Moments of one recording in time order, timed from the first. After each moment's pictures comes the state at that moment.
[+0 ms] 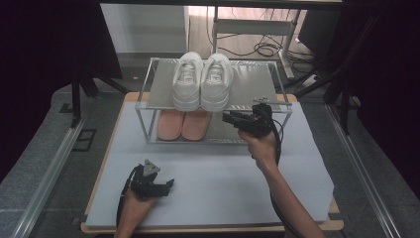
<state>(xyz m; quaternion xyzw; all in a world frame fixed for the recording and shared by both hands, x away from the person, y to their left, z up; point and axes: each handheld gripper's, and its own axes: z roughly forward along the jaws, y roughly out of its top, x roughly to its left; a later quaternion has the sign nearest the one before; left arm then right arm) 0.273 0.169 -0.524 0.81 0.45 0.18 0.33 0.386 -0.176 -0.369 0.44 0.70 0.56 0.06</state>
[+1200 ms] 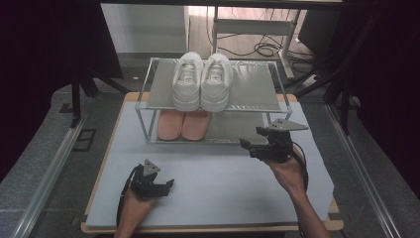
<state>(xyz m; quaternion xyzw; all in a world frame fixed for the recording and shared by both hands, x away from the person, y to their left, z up) 0.273 0.169 -0.524 0.81 0.45 0.18 0.33 0.328 -0.219 -0.382 0.37 0.77 0.48 0.19</state>
